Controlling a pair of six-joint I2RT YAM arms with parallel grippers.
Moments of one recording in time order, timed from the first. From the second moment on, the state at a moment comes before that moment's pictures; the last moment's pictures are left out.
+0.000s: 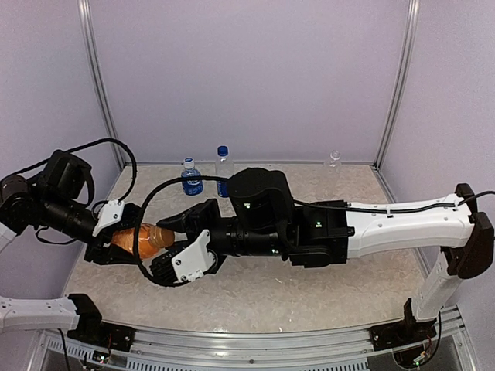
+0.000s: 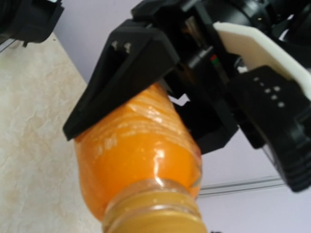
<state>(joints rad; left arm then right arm) -0.68 0.84 1.15 -1.19 0.46 0.73 1.40 1.72 1.51 -0.02 0.05 -1.21</state>
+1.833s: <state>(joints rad) -0.71 0.80 1.02 -0.86 0.17 0.78 1.22 1.80 1.61 -0.03 -0.26 0.22</state>
